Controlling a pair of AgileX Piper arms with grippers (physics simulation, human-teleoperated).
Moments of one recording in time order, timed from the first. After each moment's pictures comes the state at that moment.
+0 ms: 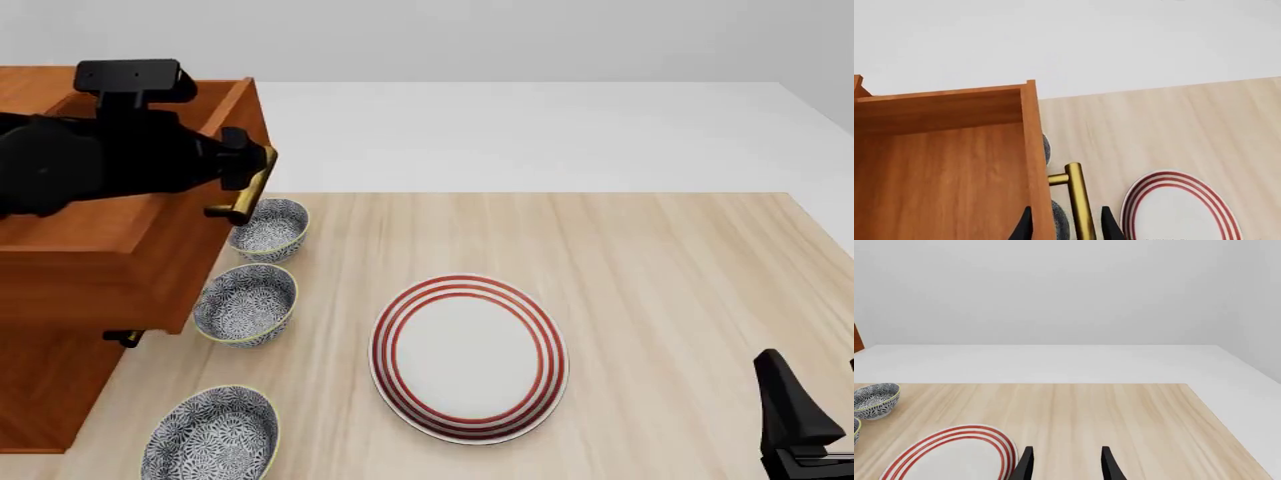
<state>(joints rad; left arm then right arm) -0.22 1.31 -1.16 0.48 -0.09 0.00 0.00 -0.12 0.12 0.00</state>
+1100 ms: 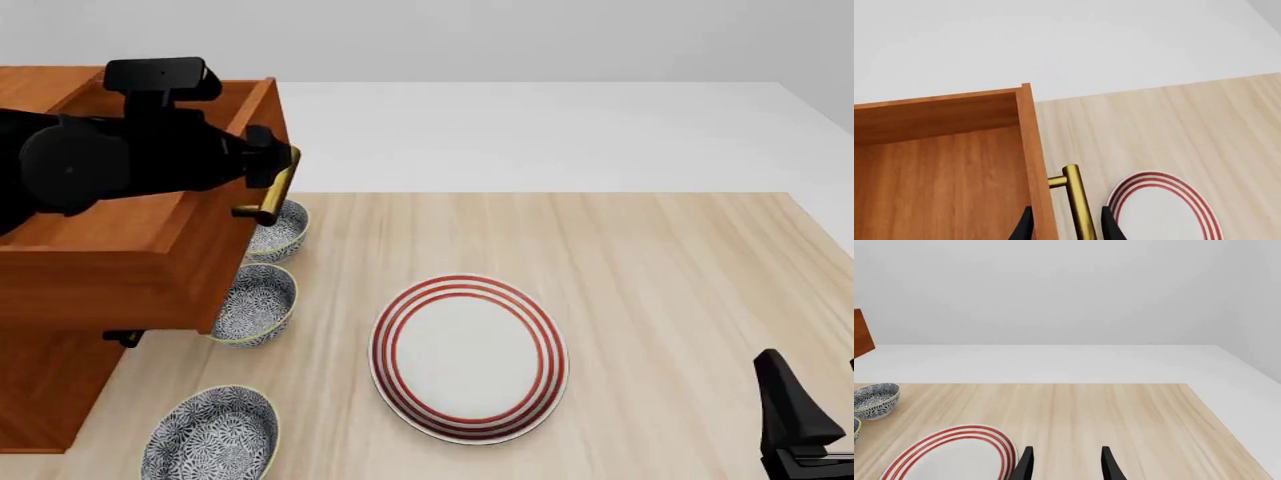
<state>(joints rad) -0.28 1.33 -1.18 0.45 -0.11 0.00 0.00 -0.12 0.12 0.00</state>
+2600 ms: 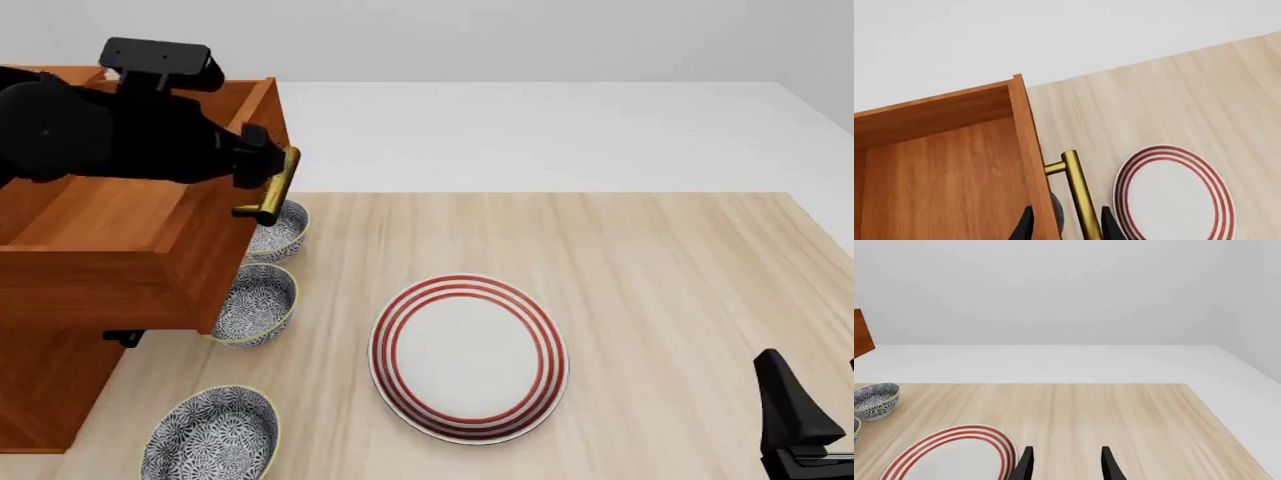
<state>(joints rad) -0.30 1.33 -1.29 0.67 -0.04 0.00 0.00 -0.12 0.12 0.00</state>
